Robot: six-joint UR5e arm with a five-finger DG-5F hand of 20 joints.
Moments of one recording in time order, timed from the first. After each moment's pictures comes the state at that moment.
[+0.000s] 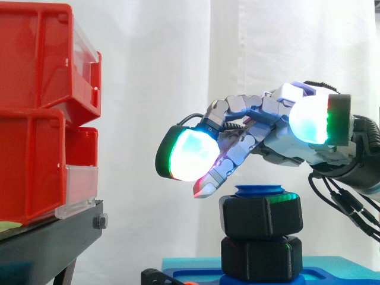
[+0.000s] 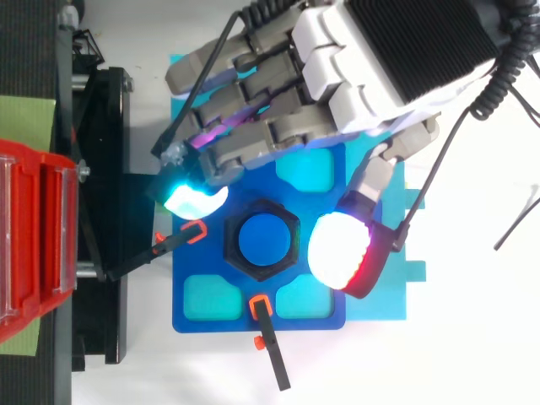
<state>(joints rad) -0.09 -2.38 -1.15 -2.35 -2.20 -1.13</state>
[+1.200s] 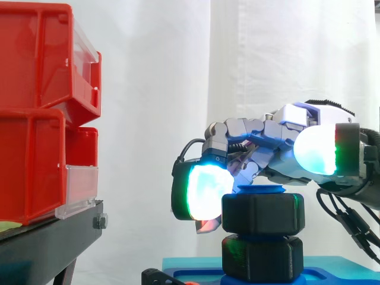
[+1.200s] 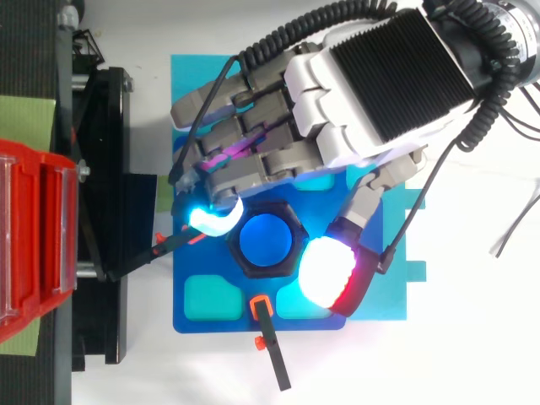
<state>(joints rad) -0.07 -2.38 -1.18 -2.39 -2.17 -1.16</state>
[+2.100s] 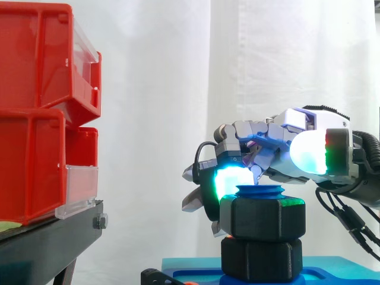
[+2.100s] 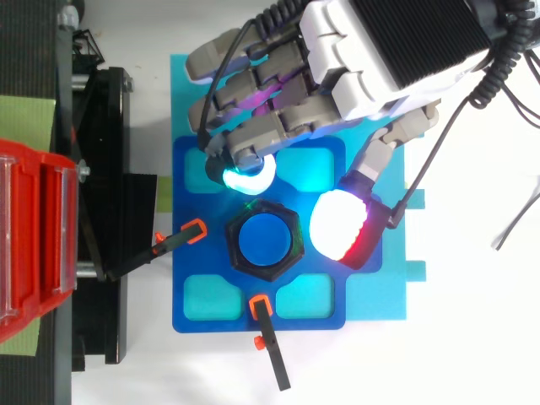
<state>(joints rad) -0.11 -2.38 -1.18 -2.38 -2.20 -1.15</state>
